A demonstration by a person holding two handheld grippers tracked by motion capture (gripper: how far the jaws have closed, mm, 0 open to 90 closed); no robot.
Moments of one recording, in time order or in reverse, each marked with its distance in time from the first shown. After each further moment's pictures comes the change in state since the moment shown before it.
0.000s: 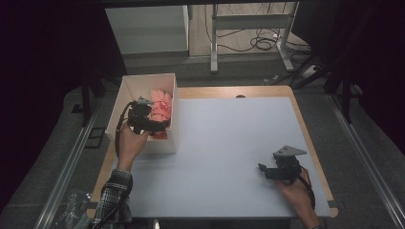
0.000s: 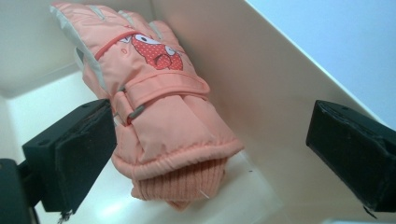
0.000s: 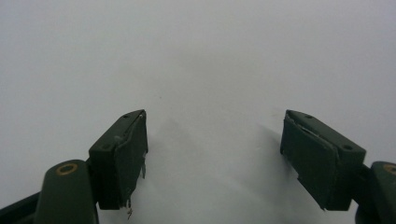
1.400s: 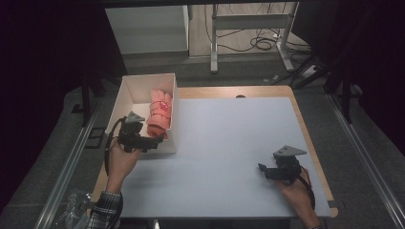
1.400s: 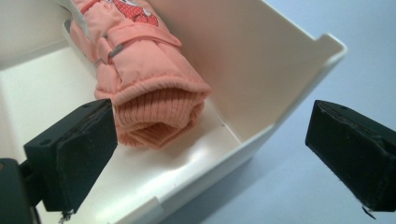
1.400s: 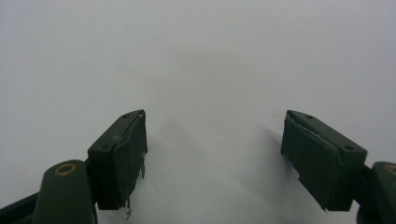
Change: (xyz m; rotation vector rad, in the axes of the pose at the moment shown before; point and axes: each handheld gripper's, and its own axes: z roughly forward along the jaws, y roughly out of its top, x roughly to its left) left arm -0.013 -0.046 -0.038 -0.041 -0.050 0.006; right arm 0.000 0.000 0.000 0.002 -0.003 -0.001
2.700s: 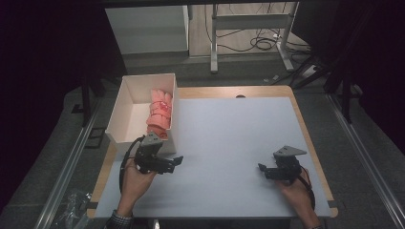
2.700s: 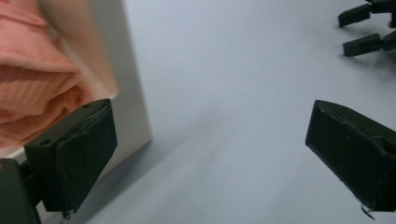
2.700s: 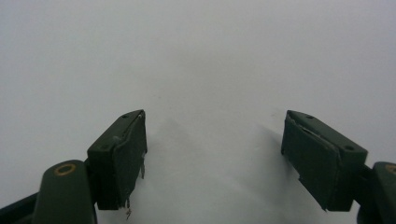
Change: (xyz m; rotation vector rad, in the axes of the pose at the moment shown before) left arm -0.072 -0.026 0.005 -0.028 -0.185 0.076; right arm 0.000 0.000 0.000 0.000 -0.002 0.000
